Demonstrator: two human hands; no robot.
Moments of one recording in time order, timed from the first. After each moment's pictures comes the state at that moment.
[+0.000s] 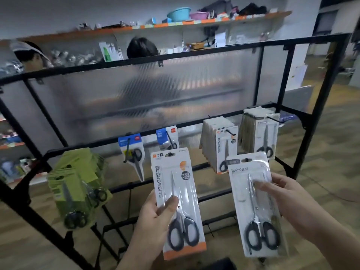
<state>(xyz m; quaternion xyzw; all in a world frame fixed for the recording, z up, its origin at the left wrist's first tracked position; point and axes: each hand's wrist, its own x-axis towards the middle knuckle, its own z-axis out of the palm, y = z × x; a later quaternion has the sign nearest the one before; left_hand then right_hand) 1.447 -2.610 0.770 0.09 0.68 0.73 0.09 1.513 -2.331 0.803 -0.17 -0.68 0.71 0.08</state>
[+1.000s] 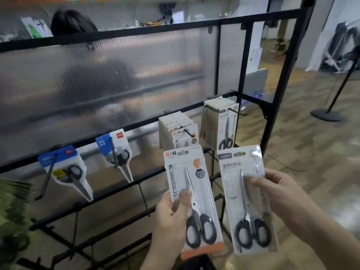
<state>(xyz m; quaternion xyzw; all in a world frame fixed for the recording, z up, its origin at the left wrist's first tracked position) 1.395 -2.457 0.728 0.15 0.66 0.72 0.15 1.489 -2.246 0.789 -0.26 -0.66 0.69 0.11</state>
